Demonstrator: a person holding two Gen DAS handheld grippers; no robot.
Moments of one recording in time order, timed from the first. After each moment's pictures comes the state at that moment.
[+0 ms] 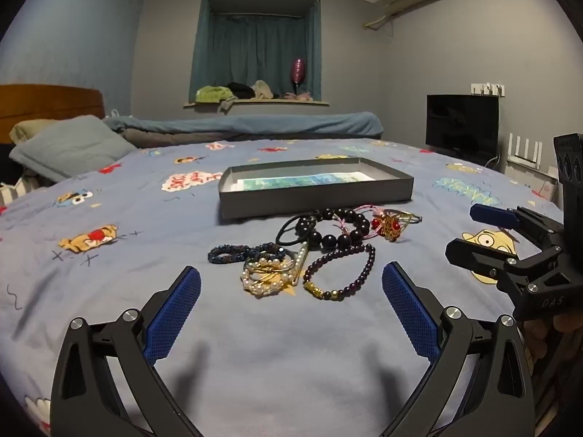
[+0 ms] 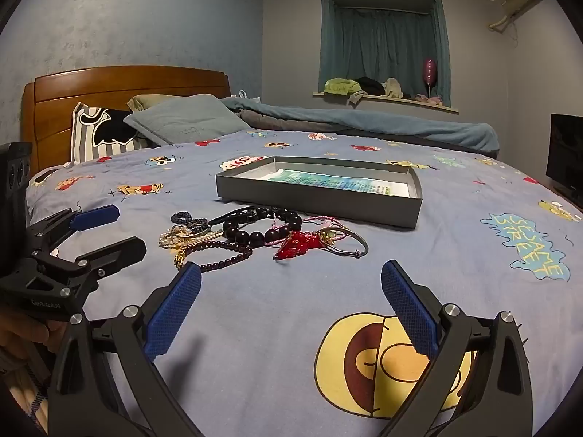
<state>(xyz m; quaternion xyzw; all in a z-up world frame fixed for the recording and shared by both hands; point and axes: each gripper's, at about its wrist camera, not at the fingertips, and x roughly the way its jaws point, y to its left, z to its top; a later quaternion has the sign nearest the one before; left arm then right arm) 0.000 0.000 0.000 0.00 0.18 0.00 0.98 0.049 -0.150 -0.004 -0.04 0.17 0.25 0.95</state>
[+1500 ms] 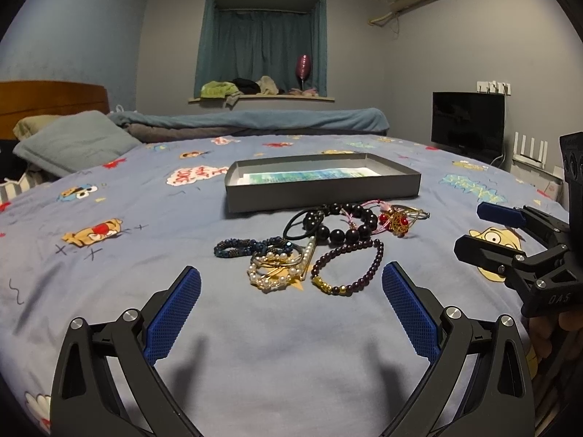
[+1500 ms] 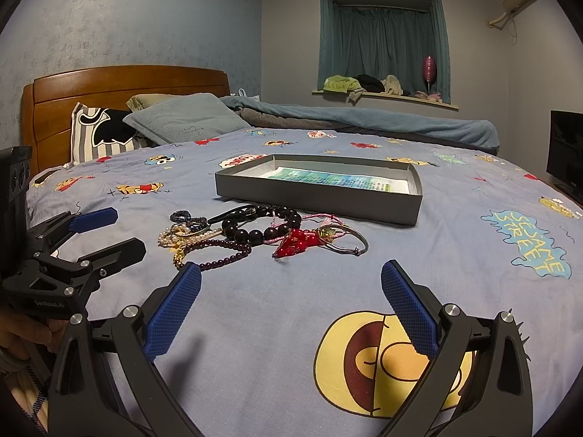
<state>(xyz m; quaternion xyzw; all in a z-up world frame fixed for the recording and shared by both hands) -0.001 0.005 -0.002 -0.01 0.19 0.01 0.98 0.052 -0.150 -0.006 -0.05 0.17 0.25 0.95</state>
